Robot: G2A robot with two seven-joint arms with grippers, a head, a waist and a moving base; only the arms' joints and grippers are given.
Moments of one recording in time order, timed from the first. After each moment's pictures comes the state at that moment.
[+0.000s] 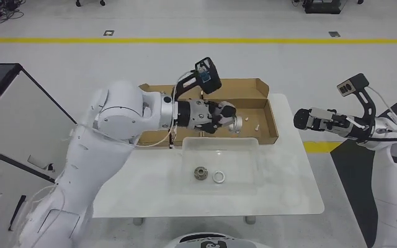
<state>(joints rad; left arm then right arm) 0.88 -1.17 -1.09 -1.94 0.20 -0.44 -1.09 -1.42 -1.00 1.93 -1.76 0.40 -0.02 1.45</state>
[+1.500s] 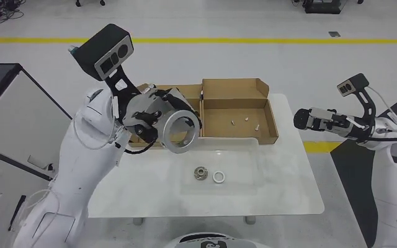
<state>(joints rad) 0.90 -1.14 -1.12 -1.89 -0.54 -1.01 -0.81 -1.42 -1.00 1.93 -1.76 0.40 -0.02 1.45</state>
